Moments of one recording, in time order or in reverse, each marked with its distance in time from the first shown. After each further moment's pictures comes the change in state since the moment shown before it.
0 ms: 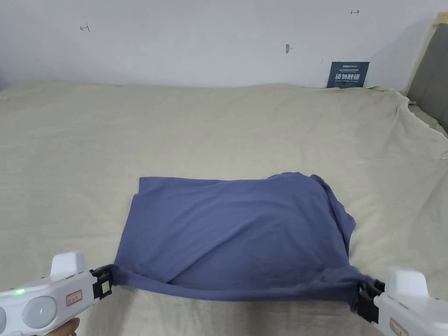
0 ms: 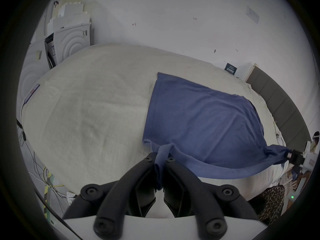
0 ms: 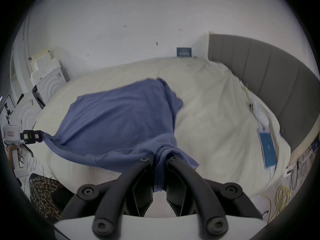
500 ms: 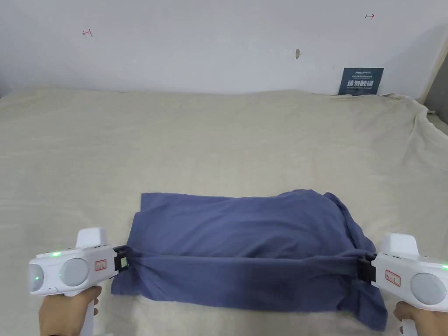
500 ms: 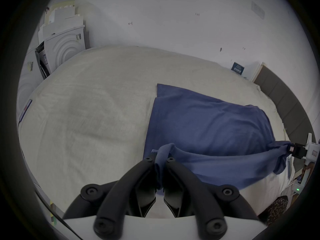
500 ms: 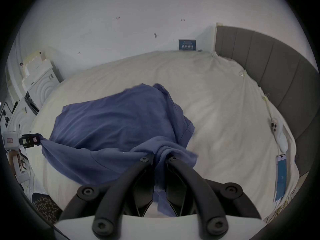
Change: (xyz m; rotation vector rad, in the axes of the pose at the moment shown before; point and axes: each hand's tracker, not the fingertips) left arm 0.013 0.088 -0.107 -0.041 0.056 -0.046; right arm 0.012 0.090 -0.133 -0.117 0.001 -0.036
